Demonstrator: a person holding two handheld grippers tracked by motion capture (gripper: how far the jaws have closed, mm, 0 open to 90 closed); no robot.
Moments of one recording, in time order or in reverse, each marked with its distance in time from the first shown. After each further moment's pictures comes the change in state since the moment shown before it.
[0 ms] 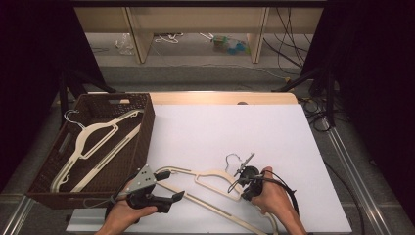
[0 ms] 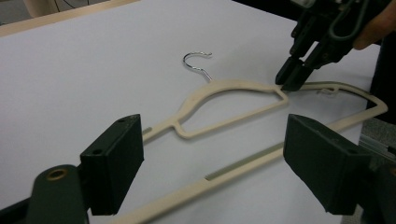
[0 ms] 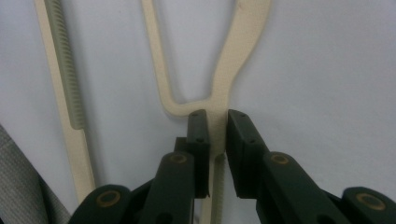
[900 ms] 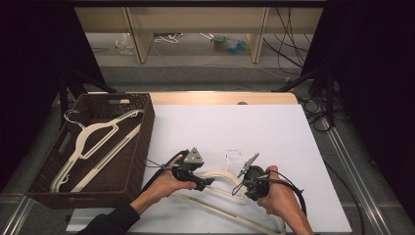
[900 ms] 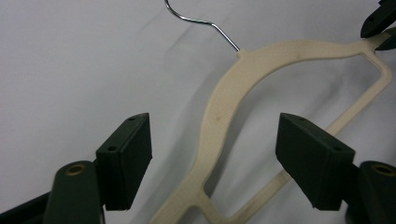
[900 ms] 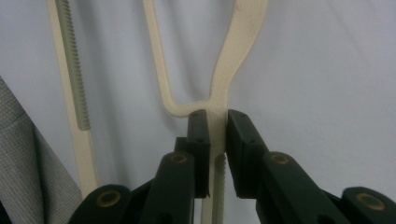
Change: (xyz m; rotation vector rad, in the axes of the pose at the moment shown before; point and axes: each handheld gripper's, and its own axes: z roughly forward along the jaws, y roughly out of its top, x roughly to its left) left arm 0.014 0.031 0.123 0.296 -0.104 0.129; right arm 0.007 -0.006 -0.025 -0.022 -0.054 -0.058
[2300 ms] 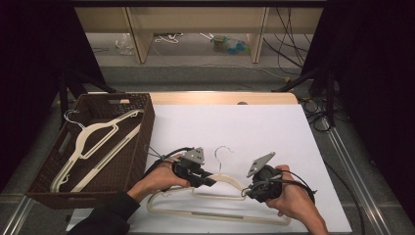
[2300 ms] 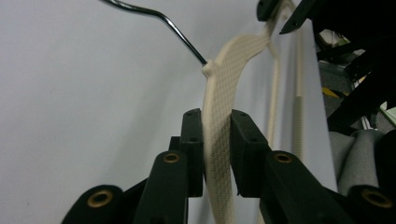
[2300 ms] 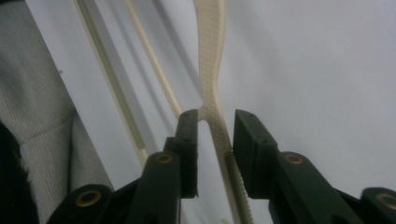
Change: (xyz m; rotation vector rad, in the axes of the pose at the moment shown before) left arm -0.008 0.023 -0.029 -0.016 -0.309 0.104; right arm -0.004 -0.018 -0.031 -0.184 0.074 -0.053
